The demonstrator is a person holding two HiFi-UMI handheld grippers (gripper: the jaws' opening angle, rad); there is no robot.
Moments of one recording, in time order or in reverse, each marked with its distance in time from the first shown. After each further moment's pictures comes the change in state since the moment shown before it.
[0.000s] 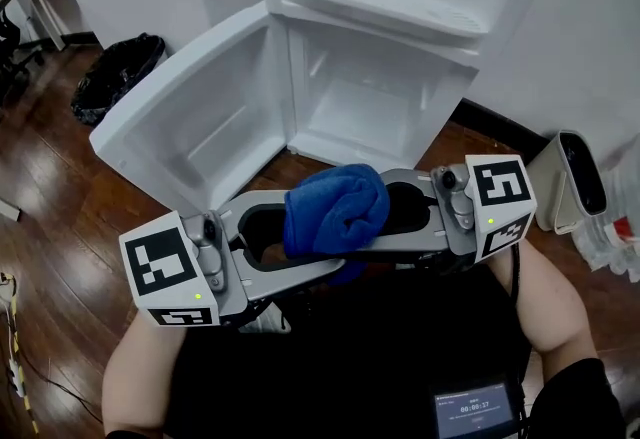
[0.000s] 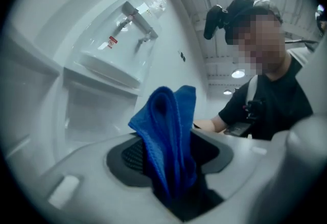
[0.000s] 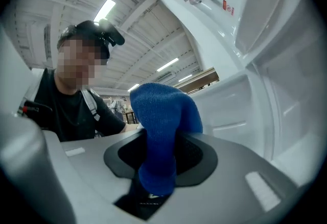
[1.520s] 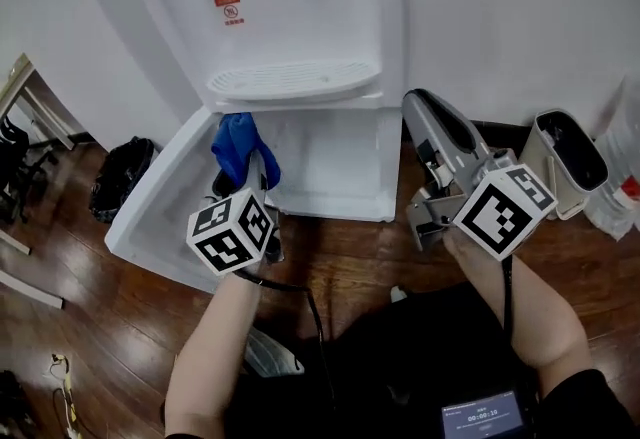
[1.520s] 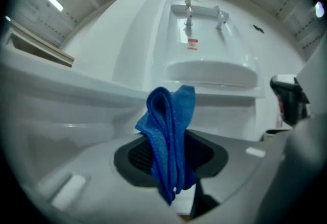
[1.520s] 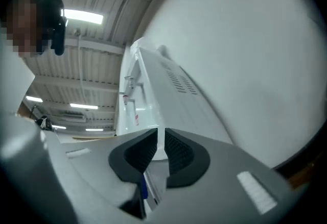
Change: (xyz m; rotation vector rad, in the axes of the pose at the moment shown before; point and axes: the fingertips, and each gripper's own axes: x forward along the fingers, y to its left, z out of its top) left arm -0.023 0.234 0.034 0.048 -0.108 1.160; right arm -0.224 -0.065 0.127 -0.147 -0.708 -1.113
